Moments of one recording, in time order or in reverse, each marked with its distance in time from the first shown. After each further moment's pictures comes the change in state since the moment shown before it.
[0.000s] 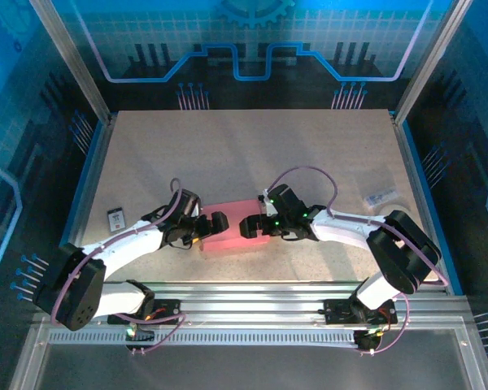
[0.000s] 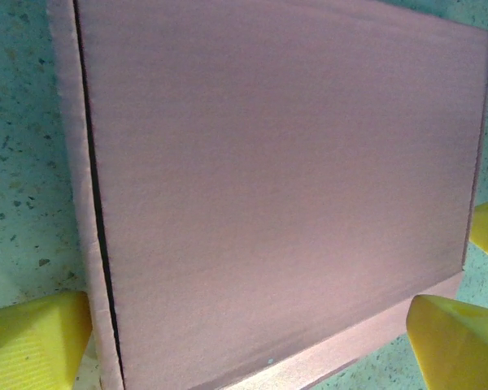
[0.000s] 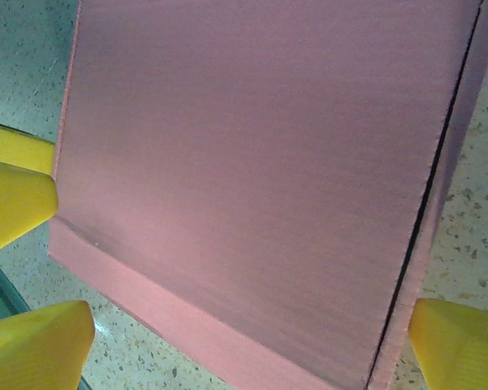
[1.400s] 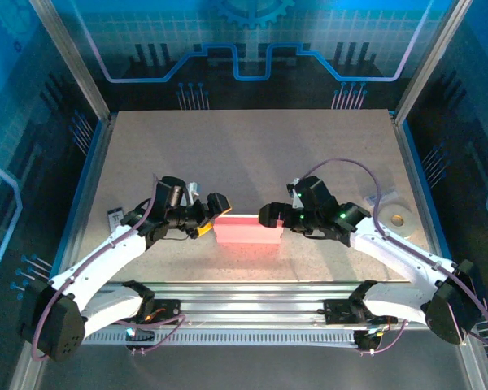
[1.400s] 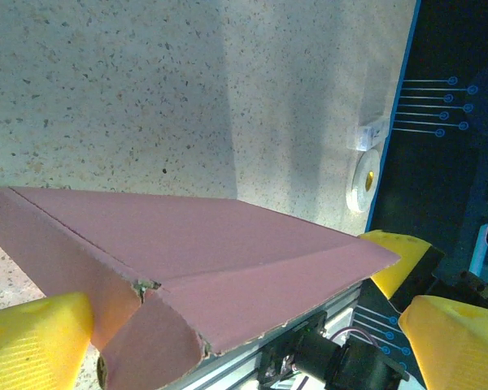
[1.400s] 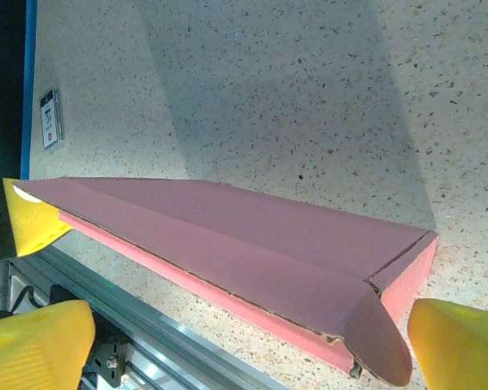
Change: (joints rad) left arm 0.019 -0.213 0.119 -0.099 0.223 -0.257; right arm -0.053 -0.412 0.068 -0.420 0.055 0.201
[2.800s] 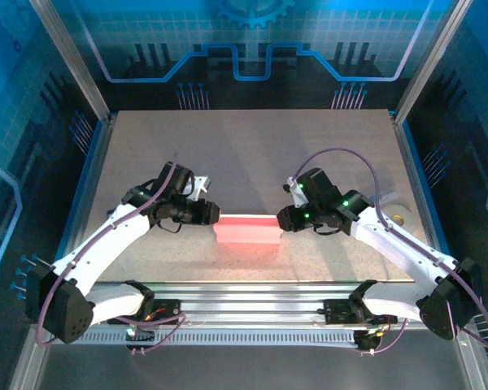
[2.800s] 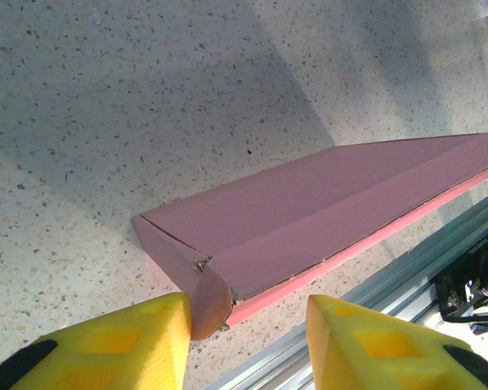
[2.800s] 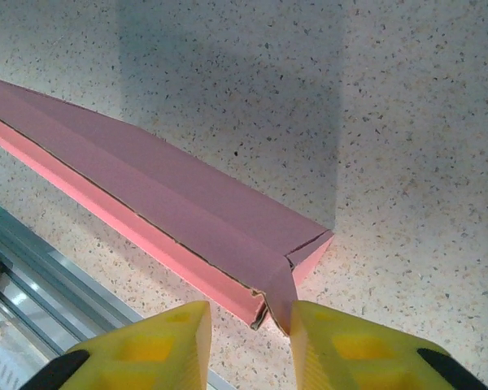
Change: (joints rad) left arm 0.000 0.132 0.272 -0.409 -0.098 0.663; right arm -0.047 0.044 0.138 -0.256 0.034 -0.443
